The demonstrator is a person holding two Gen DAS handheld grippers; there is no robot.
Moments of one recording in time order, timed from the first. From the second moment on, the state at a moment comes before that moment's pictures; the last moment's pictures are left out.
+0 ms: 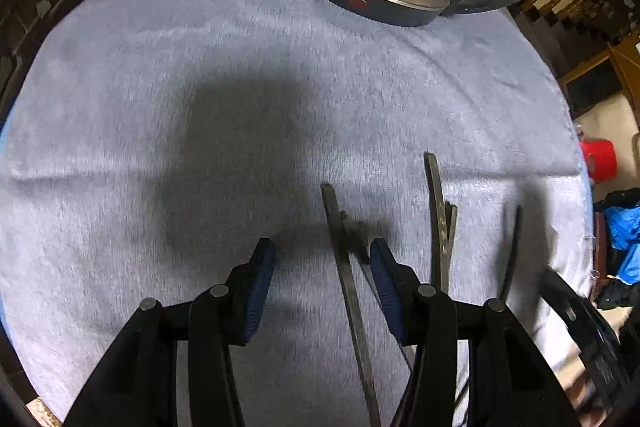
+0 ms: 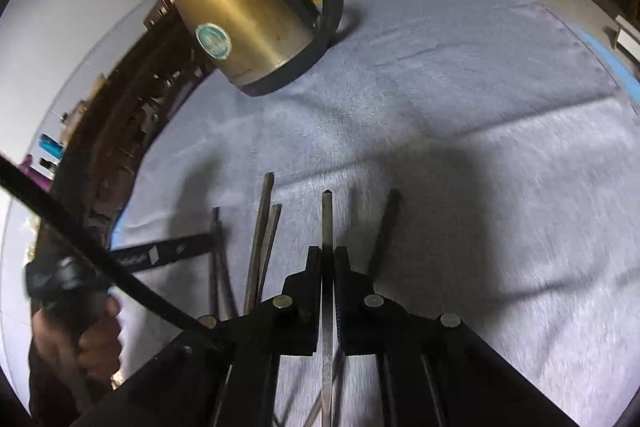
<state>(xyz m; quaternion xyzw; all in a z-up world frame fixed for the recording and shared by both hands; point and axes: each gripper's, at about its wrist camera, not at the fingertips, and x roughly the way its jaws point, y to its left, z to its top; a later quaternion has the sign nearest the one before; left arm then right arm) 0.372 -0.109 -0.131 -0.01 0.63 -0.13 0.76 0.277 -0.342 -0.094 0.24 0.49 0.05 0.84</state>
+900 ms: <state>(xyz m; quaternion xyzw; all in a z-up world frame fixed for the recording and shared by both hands) 0.336 -0.016 -0.113 -0.04 0.61 -0.16 0.77 0.197 -0.357 -0.074 0.30 0.45 0.10 0.84</state>
